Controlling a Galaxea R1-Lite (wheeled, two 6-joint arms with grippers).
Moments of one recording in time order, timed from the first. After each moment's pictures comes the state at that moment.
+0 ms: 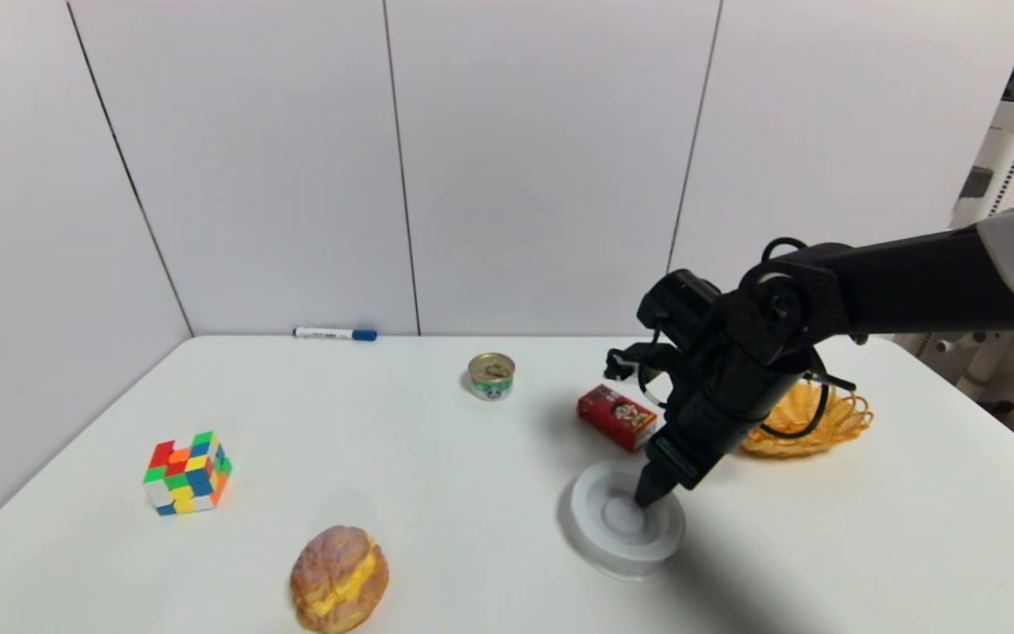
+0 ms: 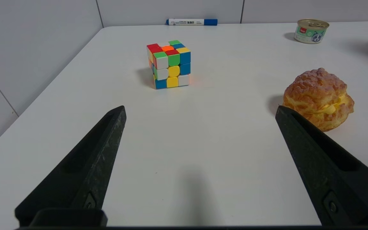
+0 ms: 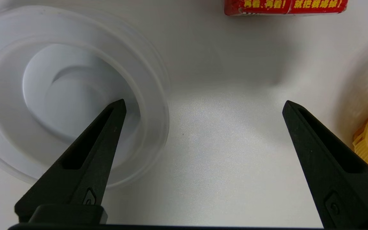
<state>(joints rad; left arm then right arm) -0.01 0.00 0.00 0.00 0.00 -0.01 0.47 2.09 -1.53 0.74 0.02 -0.25</state>
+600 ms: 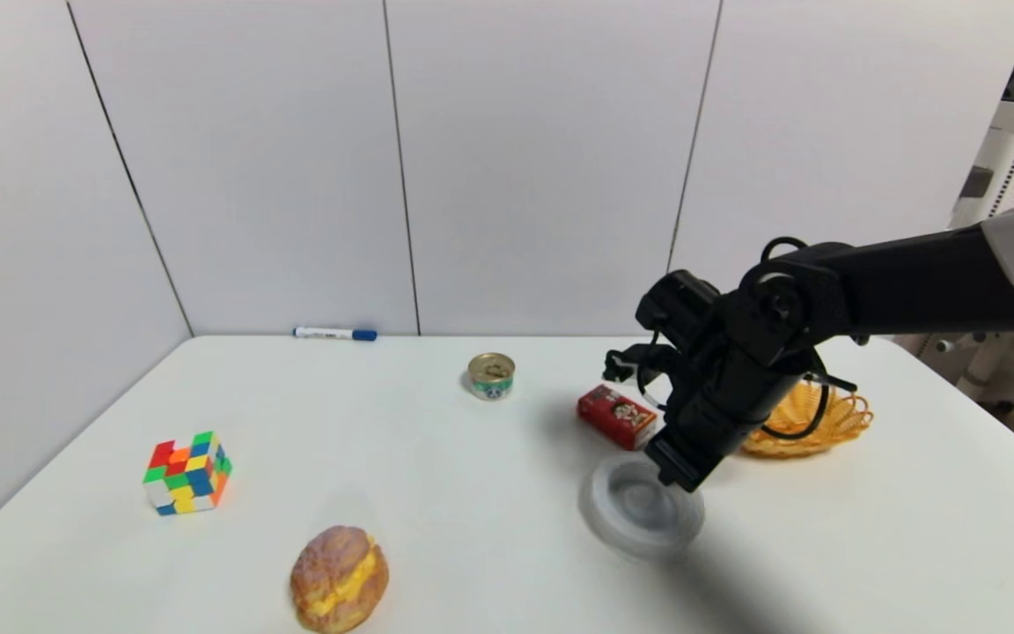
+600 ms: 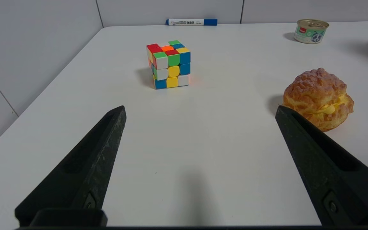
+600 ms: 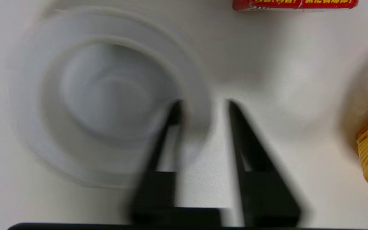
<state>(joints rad) -0.01 0.00 0.00 0.00 0.00 -0.01 0.47 2.08 -1.52 0.75 0.01 -0.25</state>
